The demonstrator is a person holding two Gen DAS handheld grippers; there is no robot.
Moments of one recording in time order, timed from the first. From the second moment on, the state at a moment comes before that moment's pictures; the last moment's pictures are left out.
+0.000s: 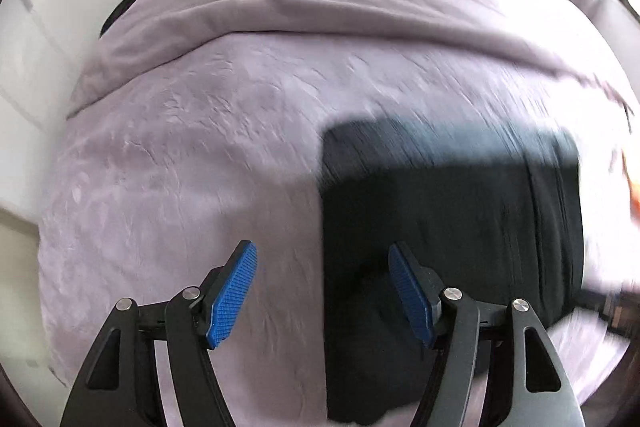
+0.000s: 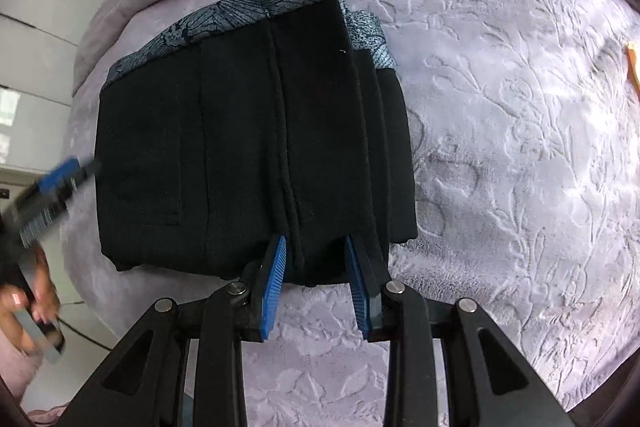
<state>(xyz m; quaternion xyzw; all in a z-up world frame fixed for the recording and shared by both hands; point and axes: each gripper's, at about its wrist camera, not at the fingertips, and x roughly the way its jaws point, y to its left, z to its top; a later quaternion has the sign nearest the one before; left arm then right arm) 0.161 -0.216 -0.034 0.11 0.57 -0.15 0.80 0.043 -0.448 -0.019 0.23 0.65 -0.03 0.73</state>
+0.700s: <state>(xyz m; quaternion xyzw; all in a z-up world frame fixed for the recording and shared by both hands) 0.144 -0.224 -0.032 0.14 0.60 -0.16 0.77 0.041 -0.442 -0.007 0.24 0.64 -0.05 0.73</state>
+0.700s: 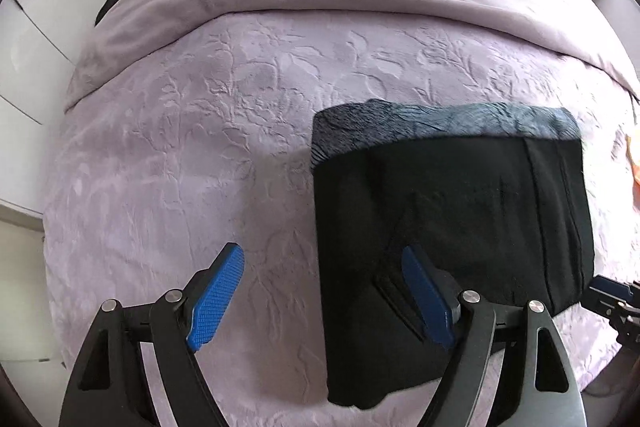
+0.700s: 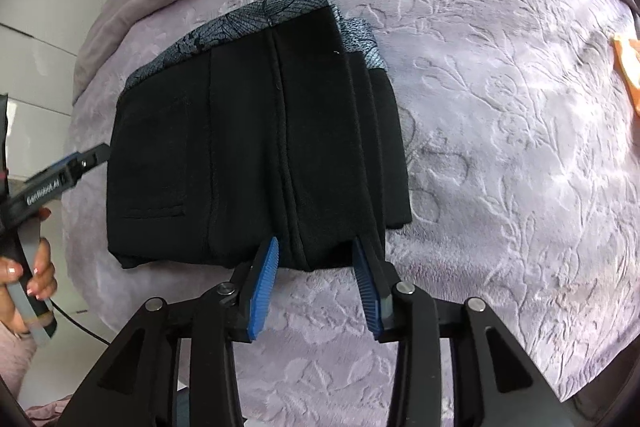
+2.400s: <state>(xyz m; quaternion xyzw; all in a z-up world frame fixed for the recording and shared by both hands) 0.075 -0.243 0.010 0.16 0.64 -0.15 0.73 -0.016 -0.478 0.025 0.34 0.59 -0.04 0.73</state>
